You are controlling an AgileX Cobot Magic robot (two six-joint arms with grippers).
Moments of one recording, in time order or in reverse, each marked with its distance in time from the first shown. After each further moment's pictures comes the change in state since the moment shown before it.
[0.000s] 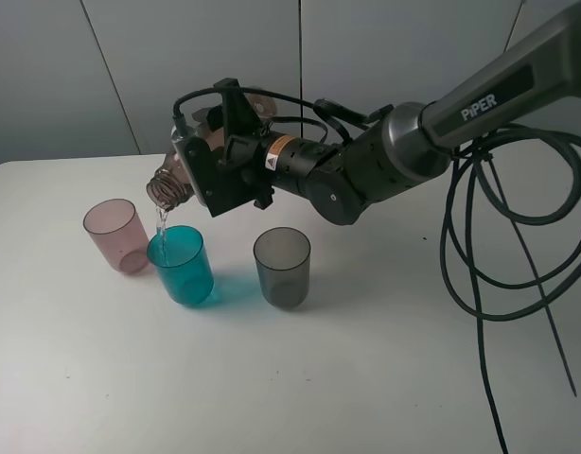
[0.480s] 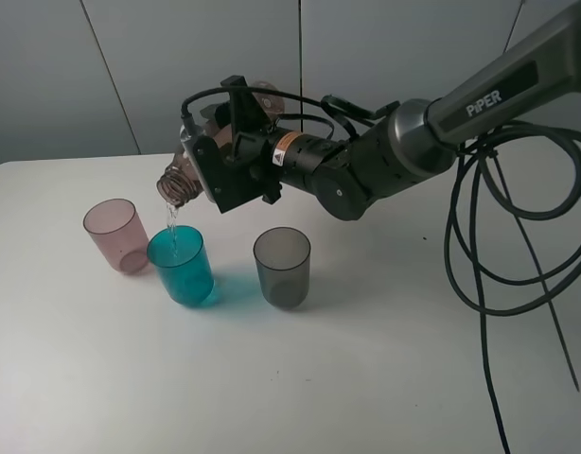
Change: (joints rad) left arm 0.000 0.000 0.000 0.000 0.000 0.002; right arm -0.019 0.000 0.000 0.000 0.000 -0.043
